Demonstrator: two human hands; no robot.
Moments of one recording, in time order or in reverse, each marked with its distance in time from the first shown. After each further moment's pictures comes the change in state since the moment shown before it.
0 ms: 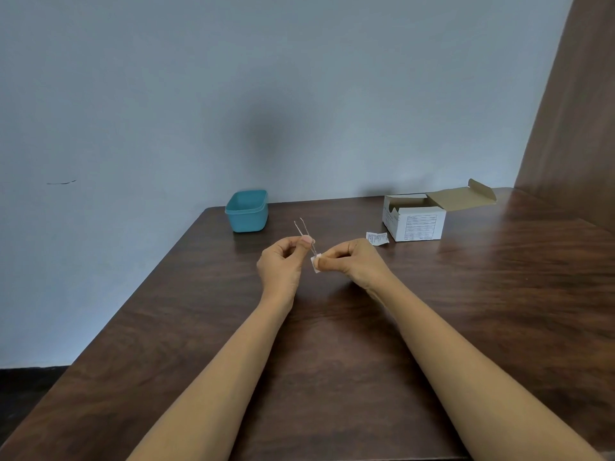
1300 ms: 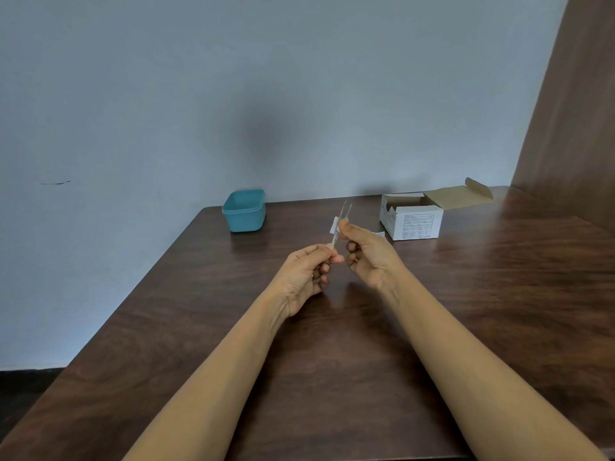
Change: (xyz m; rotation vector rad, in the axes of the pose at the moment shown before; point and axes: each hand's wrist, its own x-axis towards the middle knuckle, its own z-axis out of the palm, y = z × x) left_hand -0.013 0.020 0.008 -0.335 -0.511 -0.464; right_hand 0.004 -0.015 -0.009 0.700 0.262 0.288
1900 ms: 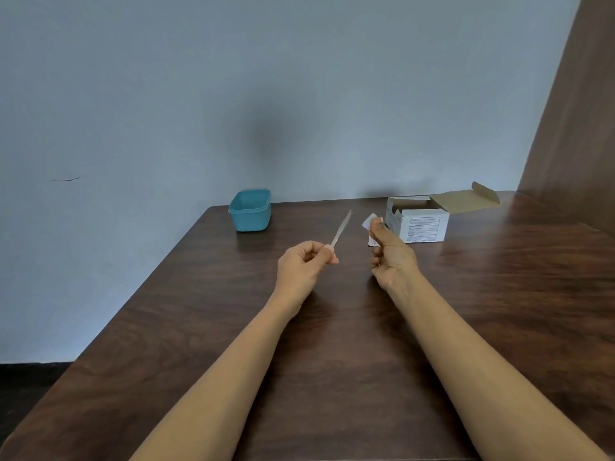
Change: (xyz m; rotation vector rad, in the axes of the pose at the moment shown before) left_hand 0.006 -0.007 -0.010 0.517 0.263 0.338; right_hand 0.010 0.000 -0.013 0.180 0.291 -0.031
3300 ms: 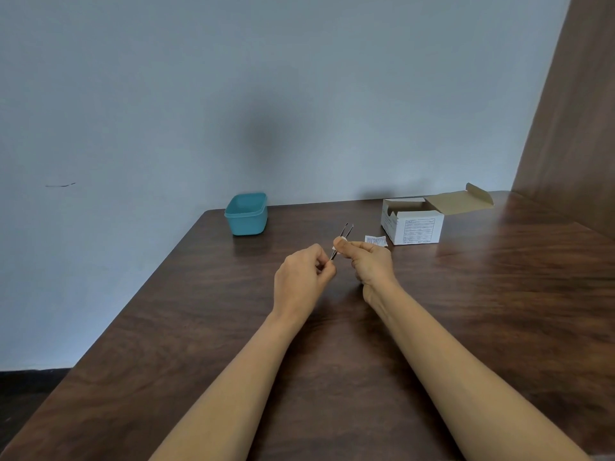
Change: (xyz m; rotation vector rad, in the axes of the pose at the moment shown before) left_hand -0.007 -0.002 0.008 0.603 0.152 0.343; right_hand -0.025 0.014 0.011 -0.380 -0.083 -0.145
